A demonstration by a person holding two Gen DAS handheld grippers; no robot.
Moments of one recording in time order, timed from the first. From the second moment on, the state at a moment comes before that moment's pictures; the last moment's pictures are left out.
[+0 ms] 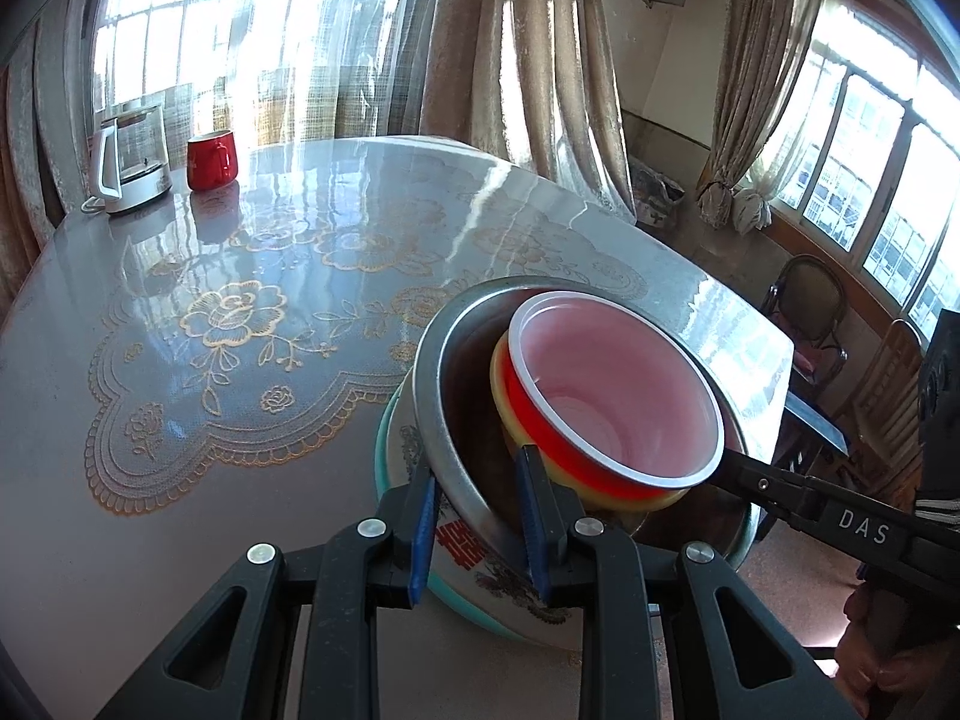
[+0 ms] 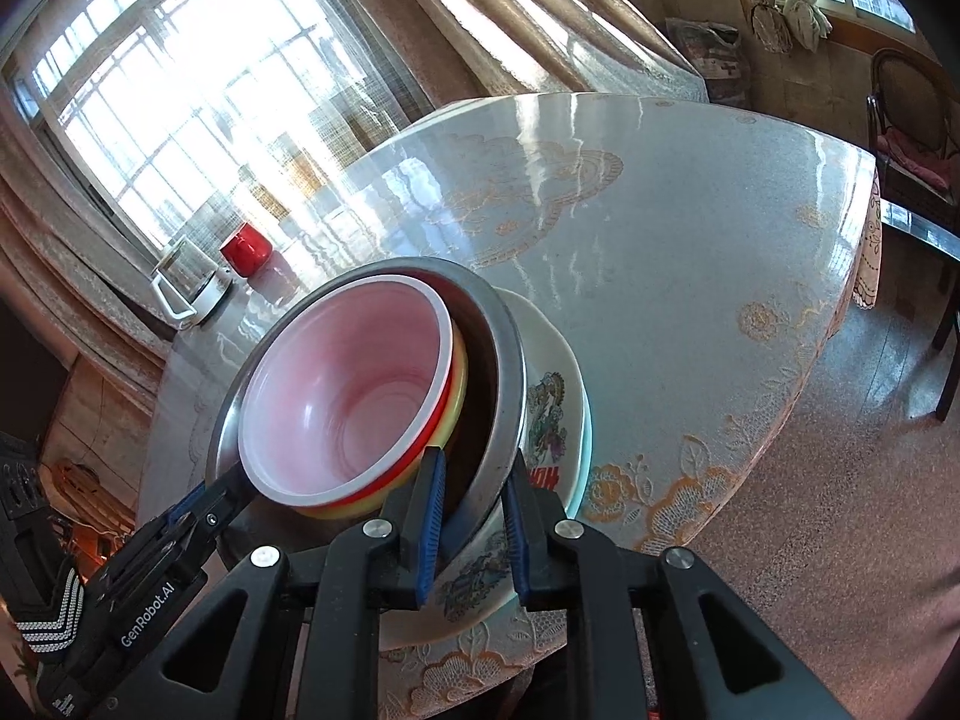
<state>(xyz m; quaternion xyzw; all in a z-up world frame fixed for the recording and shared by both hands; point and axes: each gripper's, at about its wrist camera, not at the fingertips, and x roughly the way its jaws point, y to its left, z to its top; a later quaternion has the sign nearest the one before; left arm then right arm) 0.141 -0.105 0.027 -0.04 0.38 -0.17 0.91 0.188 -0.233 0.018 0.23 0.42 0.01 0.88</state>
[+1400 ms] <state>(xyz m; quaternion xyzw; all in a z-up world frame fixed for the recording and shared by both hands) 0.070 -0.079 0.022 0.00 0.37 -0.11 0.92 0.126 -0.197 0.038 0.13 0.33 -0.03 0.93</state>
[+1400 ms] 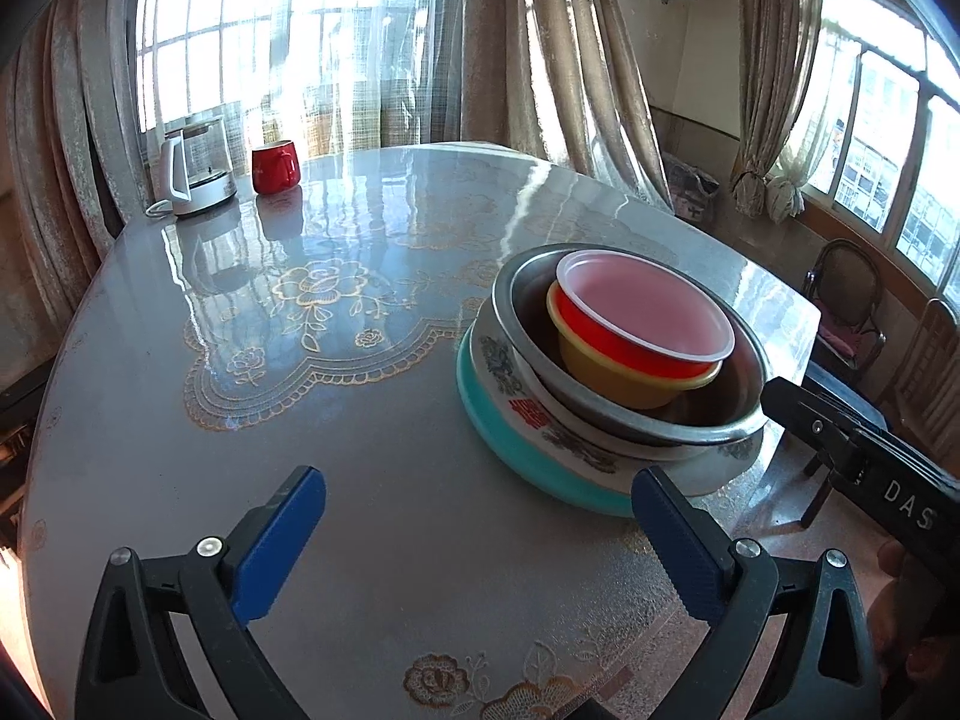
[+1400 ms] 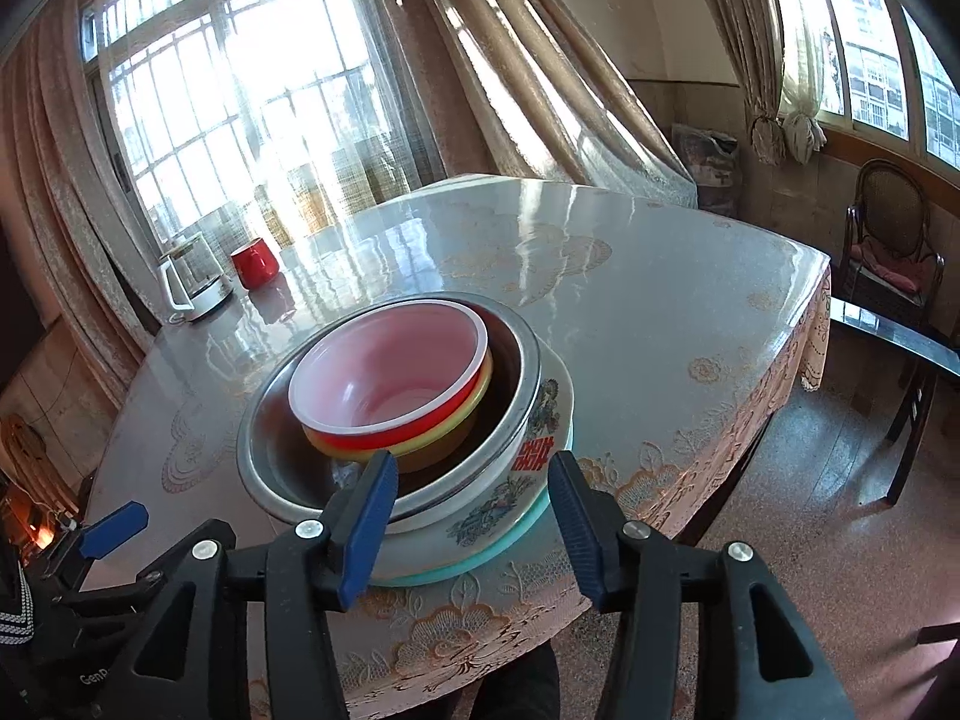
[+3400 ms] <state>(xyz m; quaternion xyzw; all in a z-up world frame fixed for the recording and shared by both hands) 0.019 -0.054 -0.001 -0.01 0.34 -0.08 0.94 0.063 -0.166 0.002 0.08 0.33 -0.04 0.94</state>
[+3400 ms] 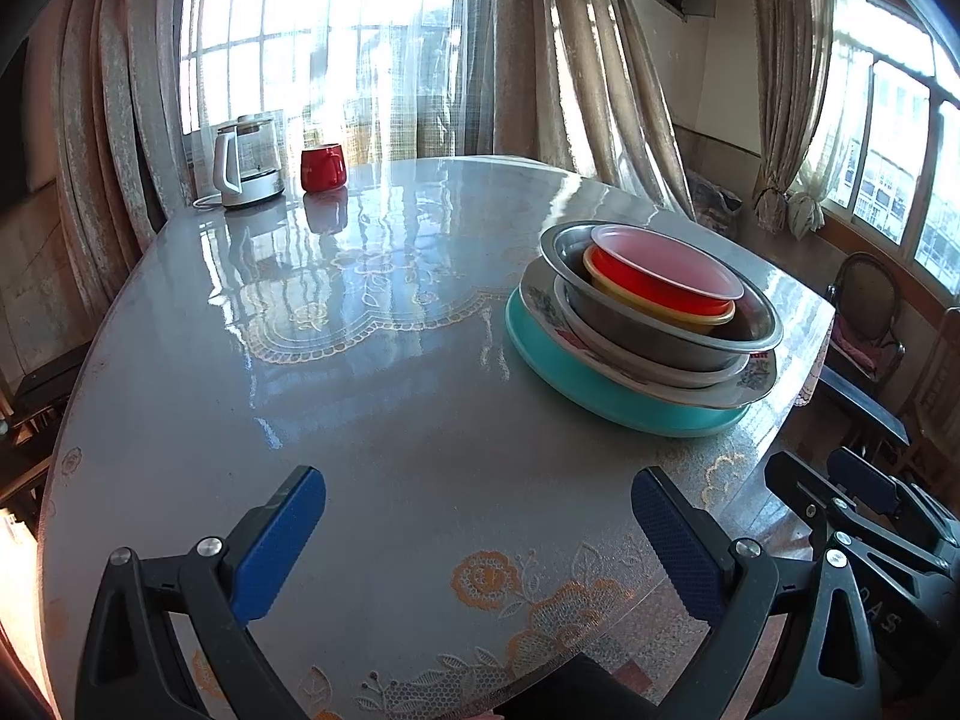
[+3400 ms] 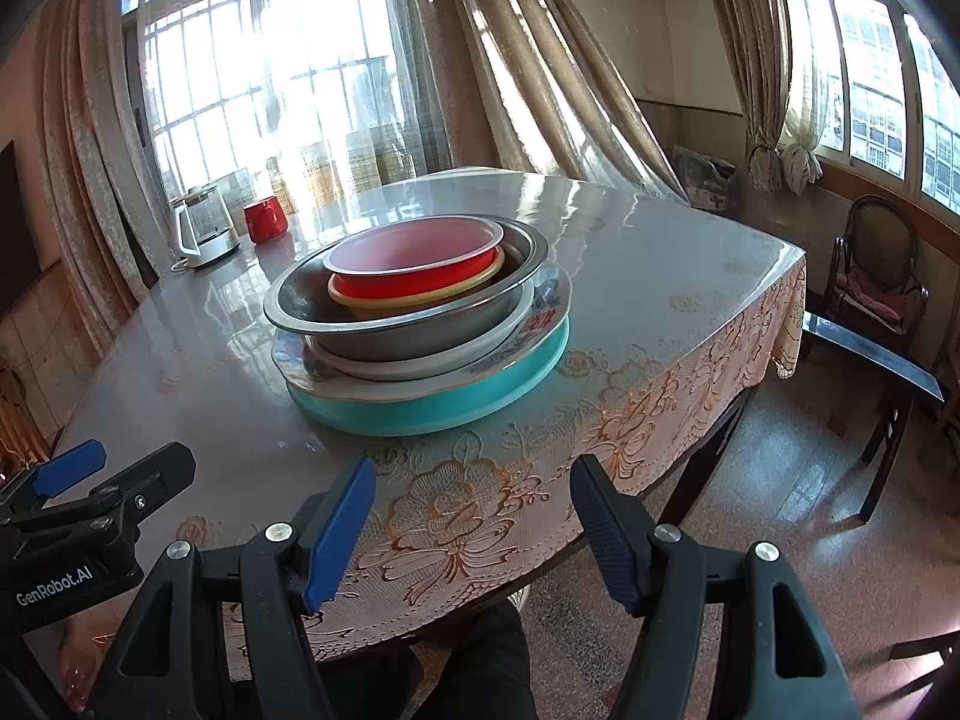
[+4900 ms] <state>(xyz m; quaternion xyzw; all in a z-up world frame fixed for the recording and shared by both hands) 0.014 -0.066 0.001 0.02 0.33 -0.08 0.94 0.064 -0.174 -0.001 0.09 0.34 -0.05 0.94</state>
